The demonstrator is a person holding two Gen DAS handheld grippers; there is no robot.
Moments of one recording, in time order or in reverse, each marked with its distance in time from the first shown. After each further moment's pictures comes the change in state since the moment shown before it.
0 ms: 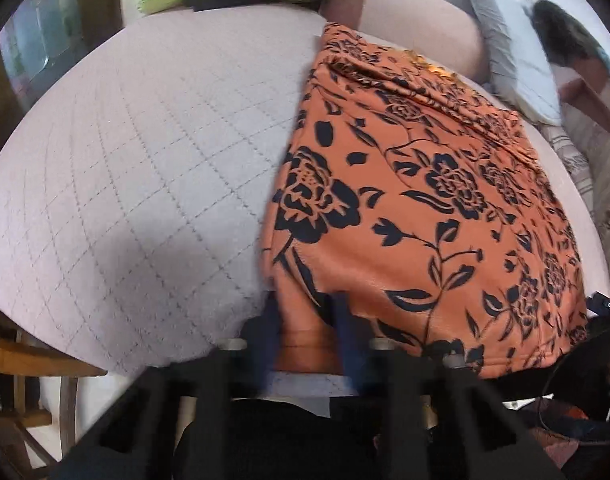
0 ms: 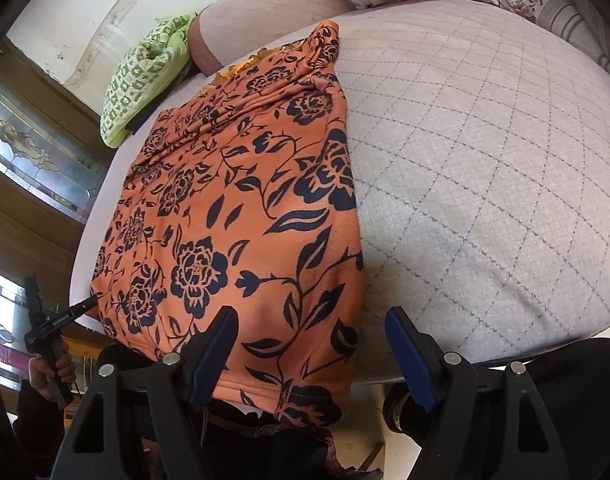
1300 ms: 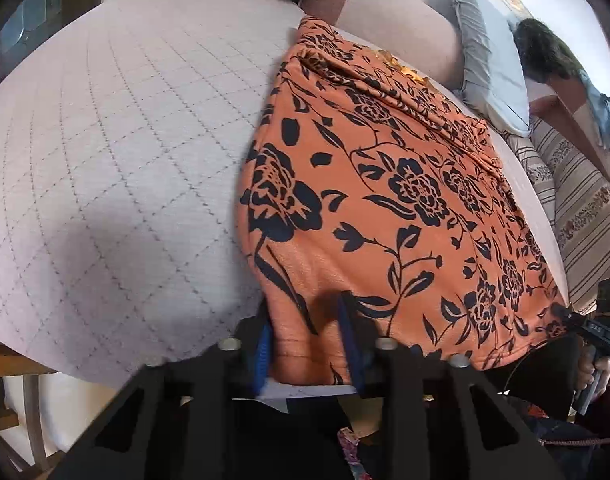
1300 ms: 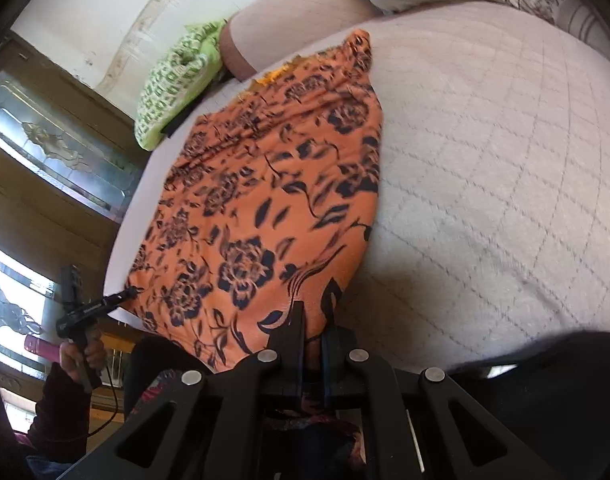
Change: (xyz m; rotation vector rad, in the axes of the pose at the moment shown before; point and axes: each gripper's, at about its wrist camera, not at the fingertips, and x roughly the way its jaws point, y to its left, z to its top) left arm 0.005 0.003 0.006 -0.034 0.043 -0.184; right arm -0.017 0.009 -0.008 -0.011 0.001 0.127
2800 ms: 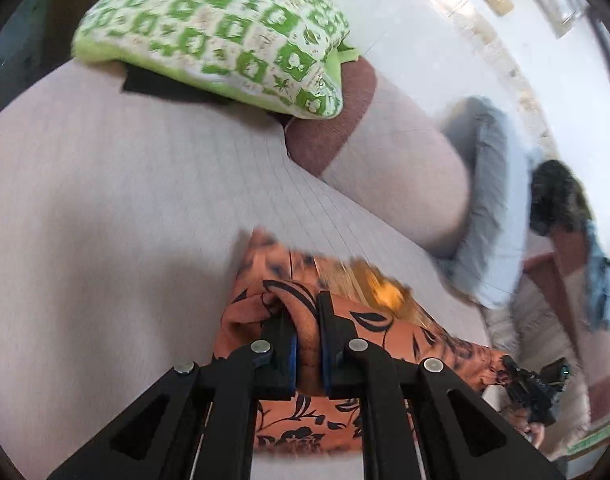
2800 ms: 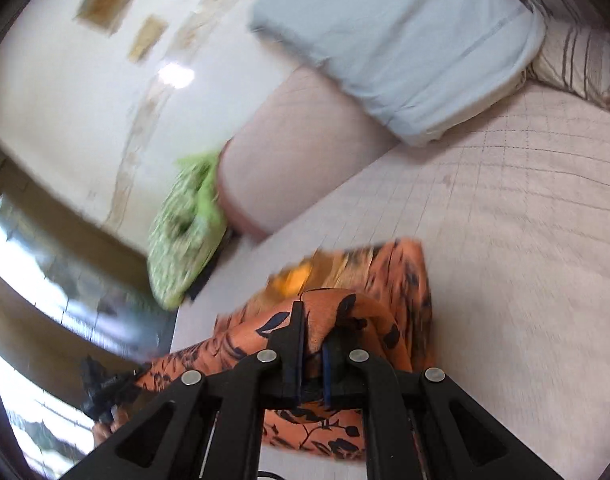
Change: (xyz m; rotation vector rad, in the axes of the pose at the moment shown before) left arm 0.033 -0.019 0.322 -0.208 -0.225 -0.107; right arm 0.050 -0.012 0.303 0.219 -0.326 0.146
